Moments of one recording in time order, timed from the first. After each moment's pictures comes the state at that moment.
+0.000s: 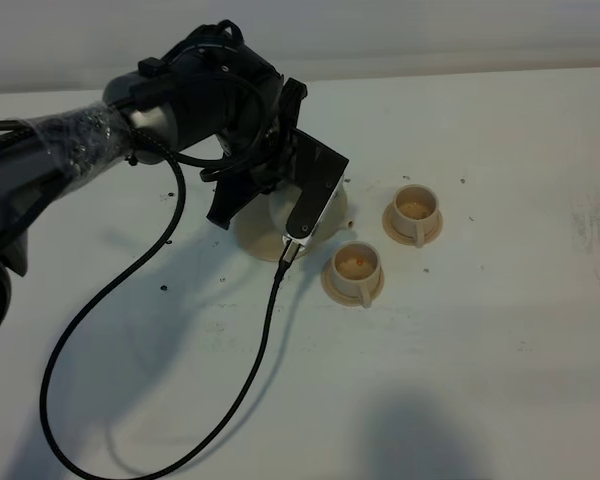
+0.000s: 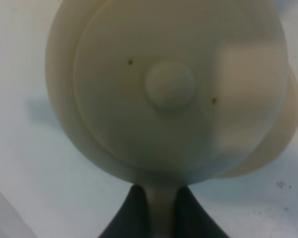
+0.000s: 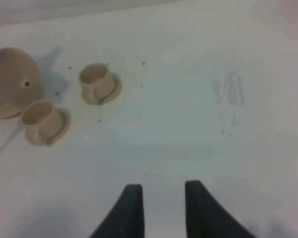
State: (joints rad) left arm -0.60 2.12 -1.68 0.24 0.77 1.37; right arm 0.00 -0.01 -0.49 0.19 1.06 -0.05
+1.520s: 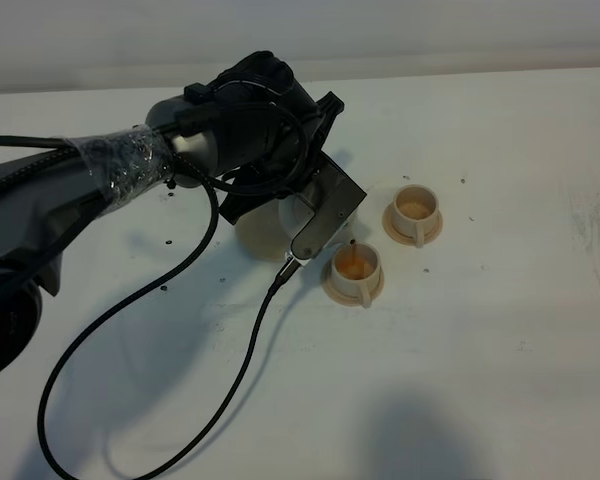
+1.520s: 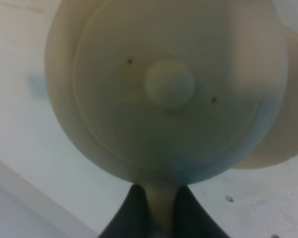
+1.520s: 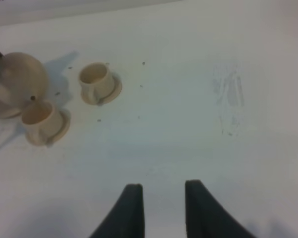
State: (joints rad) left arm -0.68 2.15 -1.68 0.43 0.73 1.41; right arm 0.00 -0.01 -0.49 0.19 1.06 -0.05
